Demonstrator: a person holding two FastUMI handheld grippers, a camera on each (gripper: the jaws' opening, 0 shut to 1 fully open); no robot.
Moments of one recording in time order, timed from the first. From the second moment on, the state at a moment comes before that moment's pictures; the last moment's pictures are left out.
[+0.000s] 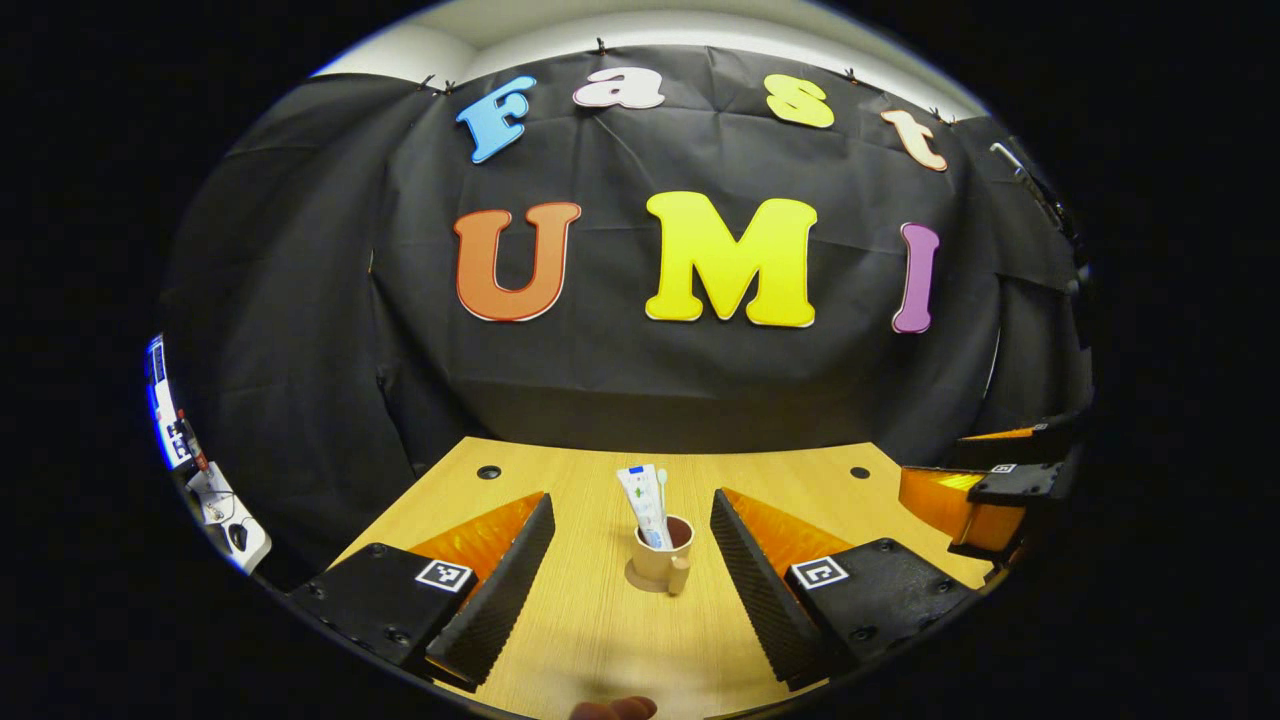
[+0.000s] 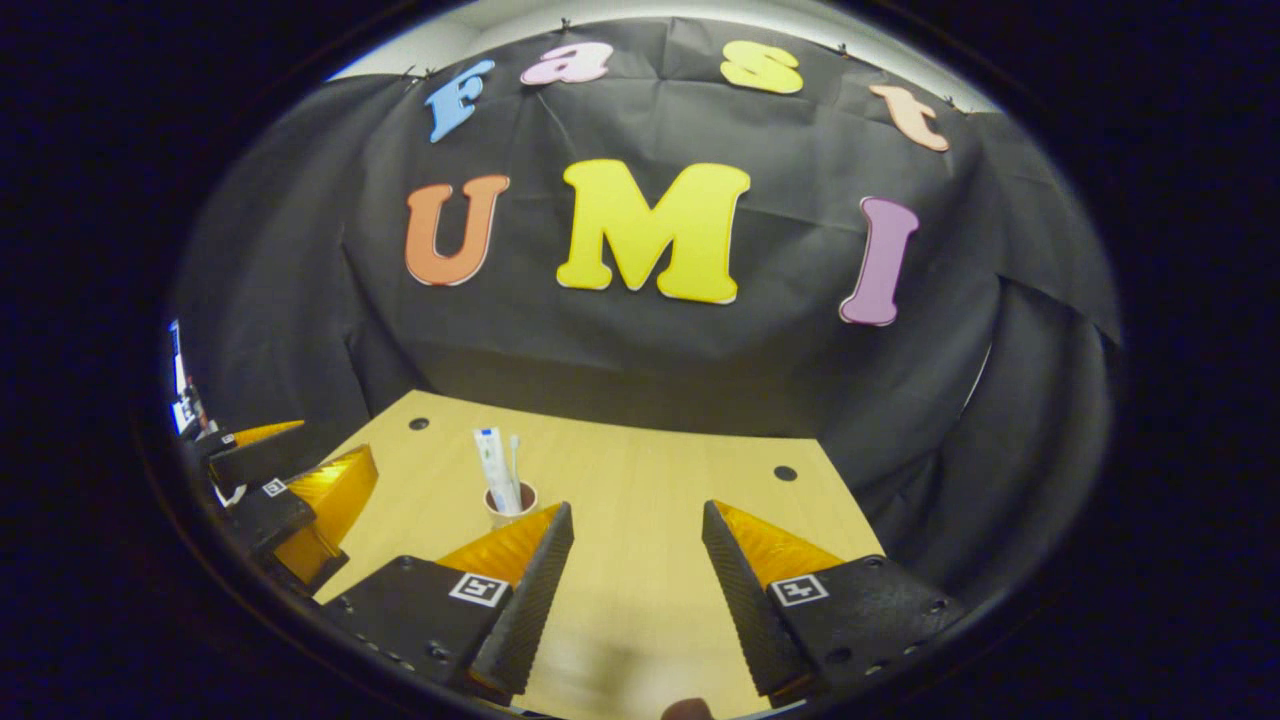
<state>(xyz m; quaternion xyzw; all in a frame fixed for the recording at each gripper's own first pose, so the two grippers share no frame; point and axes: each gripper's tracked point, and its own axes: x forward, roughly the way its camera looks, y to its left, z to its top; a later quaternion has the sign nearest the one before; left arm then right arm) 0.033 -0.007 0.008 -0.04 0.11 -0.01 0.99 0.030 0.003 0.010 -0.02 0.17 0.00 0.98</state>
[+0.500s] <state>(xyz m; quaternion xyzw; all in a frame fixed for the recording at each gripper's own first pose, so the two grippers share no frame) 0.030 -0.001 0.046 -0.04 0.07 0.01 1.00 0.011 -0.003 0.037 -0.03 0.09 0.00 1.00</state>
